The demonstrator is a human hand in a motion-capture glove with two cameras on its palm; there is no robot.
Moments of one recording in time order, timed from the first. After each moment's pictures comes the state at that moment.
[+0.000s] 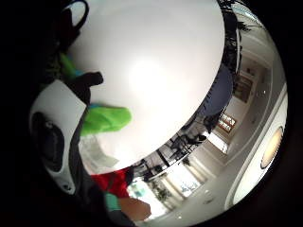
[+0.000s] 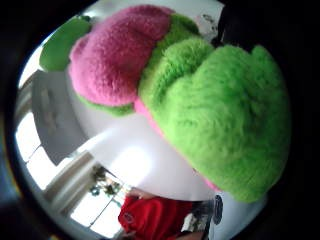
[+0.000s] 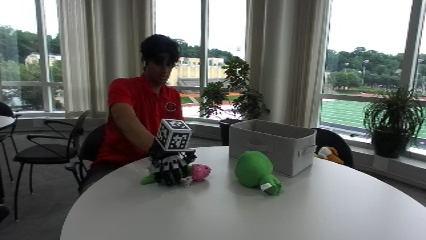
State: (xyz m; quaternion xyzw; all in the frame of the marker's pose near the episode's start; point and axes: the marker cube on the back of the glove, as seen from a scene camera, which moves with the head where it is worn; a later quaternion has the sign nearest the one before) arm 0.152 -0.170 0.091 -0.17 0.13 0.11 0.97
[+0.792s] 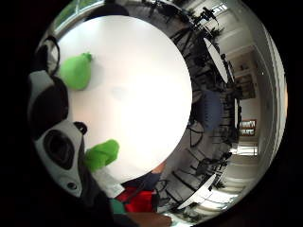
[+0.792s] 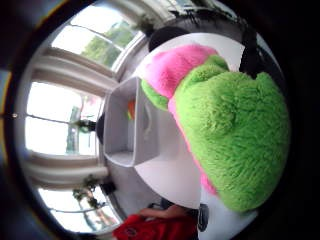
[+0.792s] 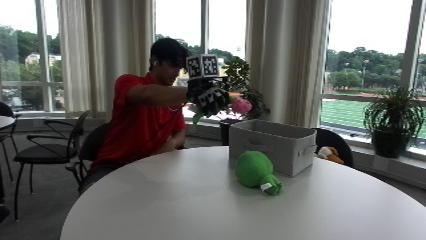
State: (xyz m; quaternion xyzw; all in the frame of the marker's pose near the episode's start) arm 0.005 -0.253 -0.120 0.07 0.04 0.04 1.00
